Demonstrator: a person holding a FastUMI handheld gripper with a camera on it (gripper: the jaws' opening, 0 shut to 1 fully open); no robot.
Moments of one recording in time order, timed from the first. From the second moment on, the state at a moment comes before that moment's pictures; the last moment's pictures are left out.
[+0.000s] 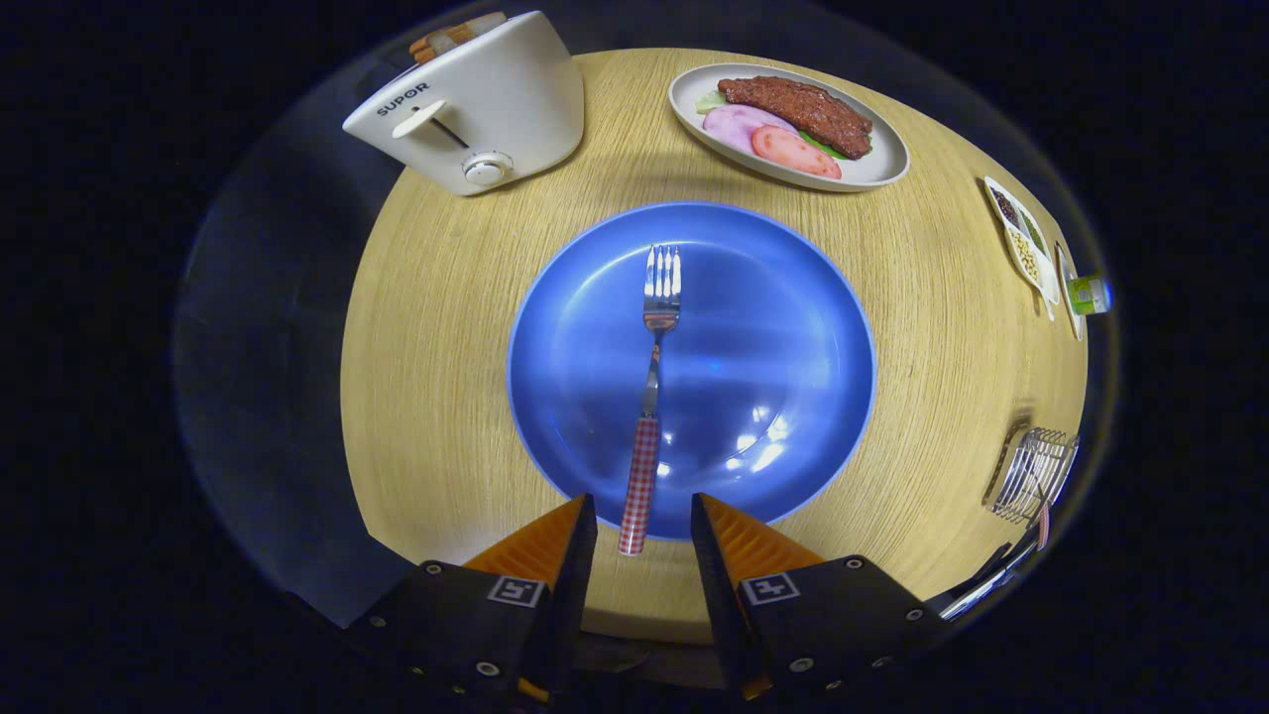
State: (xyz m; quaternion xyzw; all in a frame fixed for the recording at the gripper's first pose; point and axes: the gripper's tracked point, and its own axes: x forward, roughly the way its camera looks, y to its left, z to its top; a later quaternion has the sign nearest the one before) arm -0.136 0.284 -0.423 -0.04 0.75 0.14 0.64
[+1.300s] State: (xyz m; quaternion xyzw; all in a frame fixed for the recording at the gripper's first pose) arm -0.122 0.086 -0.331 -0.03 0.71 0.09 0.70
